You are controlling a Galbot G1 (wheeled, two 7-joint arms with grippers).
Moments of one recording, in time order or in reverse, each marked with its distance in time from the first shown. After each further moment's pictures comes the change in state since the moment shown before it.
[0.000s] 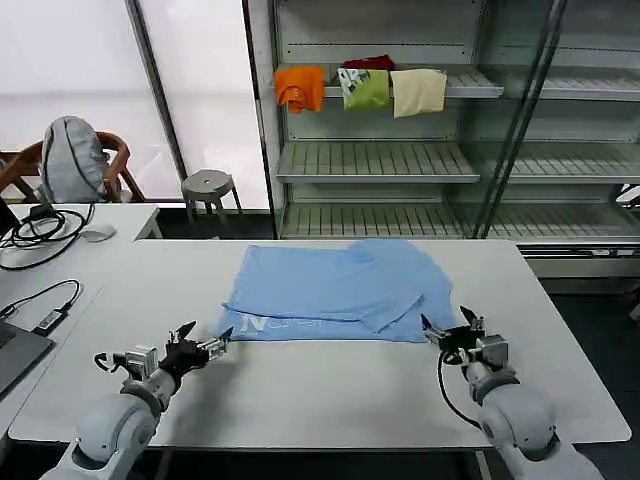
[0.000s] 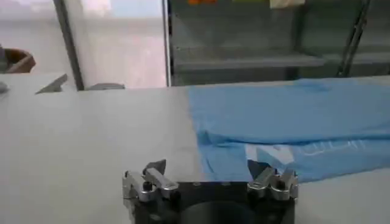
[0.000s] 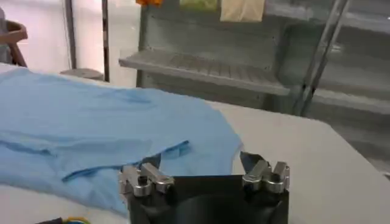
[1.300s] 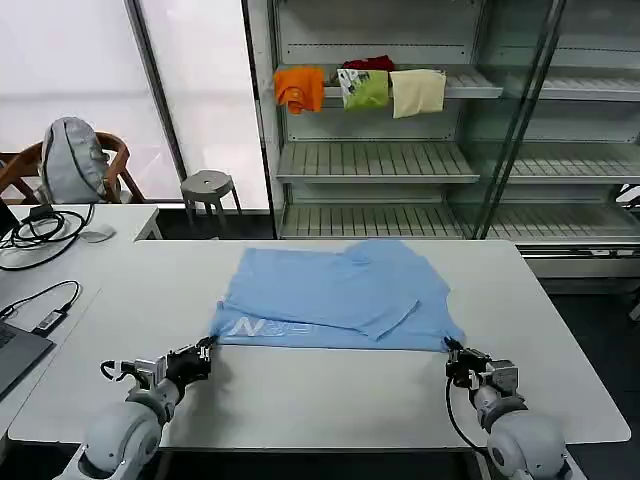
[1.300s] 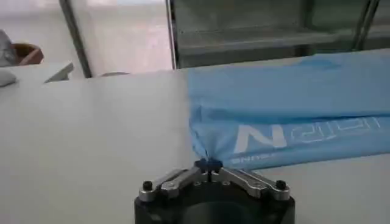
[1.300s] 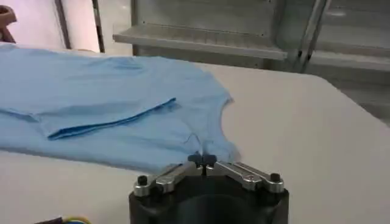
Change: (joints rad) left arm 0.086 0.005 -0.005 -0.068 0.067 0.041 -0.033; right arm -0.144 0.008 0.044 0.073 0.031 -0.007 -0.006
